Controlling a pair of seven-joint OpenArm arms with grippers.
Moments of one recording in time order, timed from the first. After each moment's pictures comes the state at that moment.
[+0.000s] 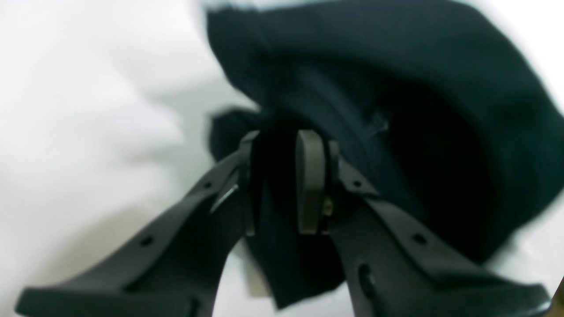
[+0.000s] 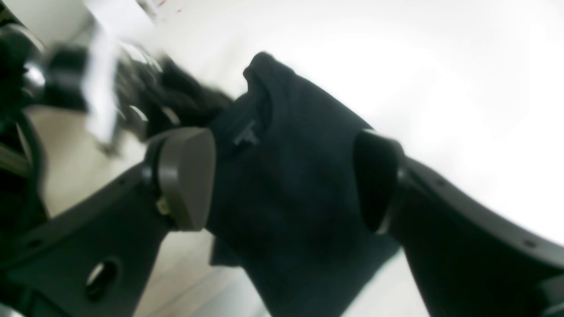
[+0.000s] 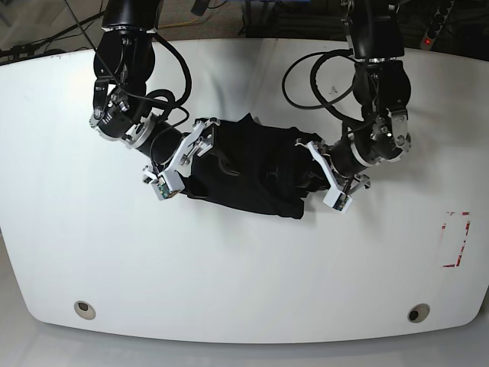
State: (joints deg) left arm -4.8 -1.6 -9.1 87.5 -20.0 -42.2 47.7; right arm -3.6 3.8 7.7 105.2 36.0 40.1 -51.9
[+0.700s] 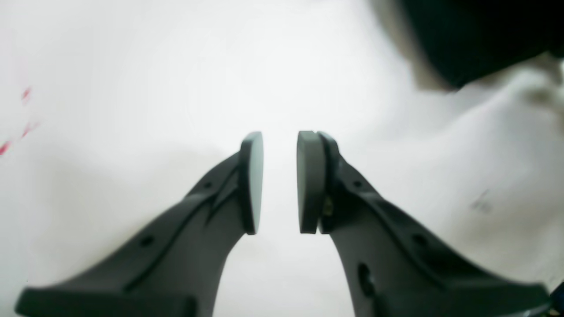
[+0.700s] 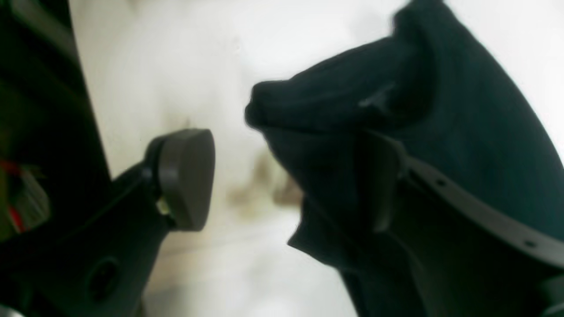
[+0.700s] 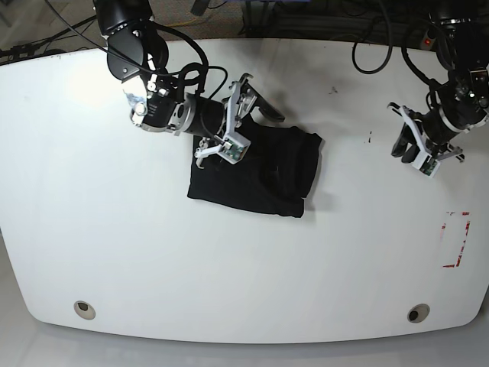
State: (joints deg) left arm 11.4 -25.6 -20.3 102.4 -25.8 -42.8 47.6; right arm -3.9 12.7 -16.2 105.5 29.4 39.6 -46.5
